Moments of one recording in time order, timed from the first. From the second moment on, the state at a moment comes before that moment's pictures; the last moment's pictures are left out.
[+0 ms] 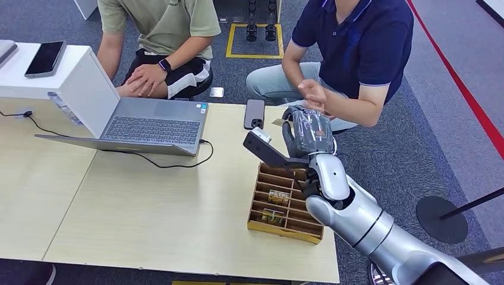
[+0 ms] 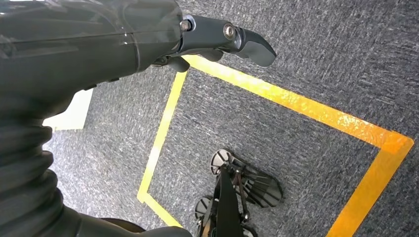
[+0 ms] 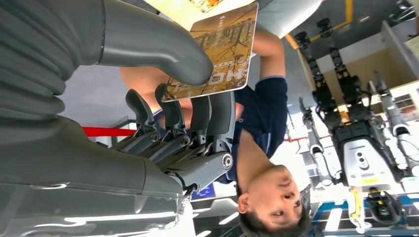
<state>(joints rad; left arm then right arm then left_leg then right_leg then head) -0.11 0.09 -0.92 -0.23 1.22 0.44 -0.17 -0.69 -0.23 0.94 -1.39 0.88 -0.34 0.56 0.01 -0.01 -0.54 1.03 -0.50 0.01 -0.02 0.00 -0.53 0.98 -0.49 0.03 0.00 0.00</state>
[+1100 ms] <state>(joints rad) -0.11 0.08 -0.93 -0.23 1.21 0.45 -0.18 -0.70 -0.22 0.94 -1.32 0.88 -0.35 0.58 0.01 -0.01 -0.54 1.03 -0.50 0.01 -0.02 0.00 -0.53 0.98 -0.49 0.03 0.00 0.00</state>
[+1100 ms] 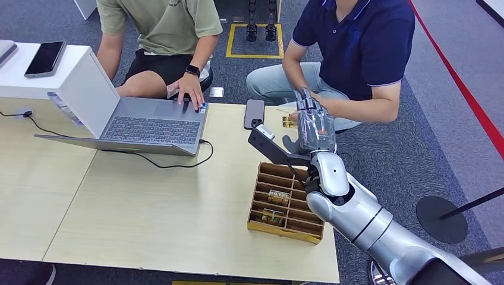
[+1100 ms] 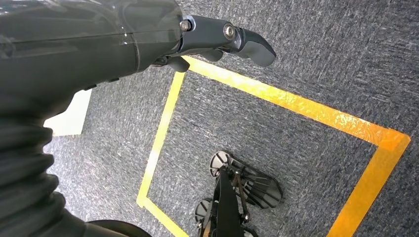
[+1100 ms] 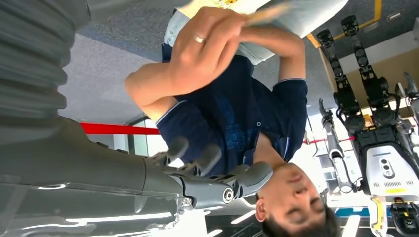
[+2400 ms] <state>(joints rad) -0.10 0.11 -0.93 -0.23 1.28 0.52 -0.11 -0.08 -0.40 0.67 -1.87 -0.21 -0.64 0.01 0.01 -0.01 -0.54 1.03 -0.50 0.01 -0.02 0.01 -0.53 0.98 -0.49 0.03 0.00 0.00</state>
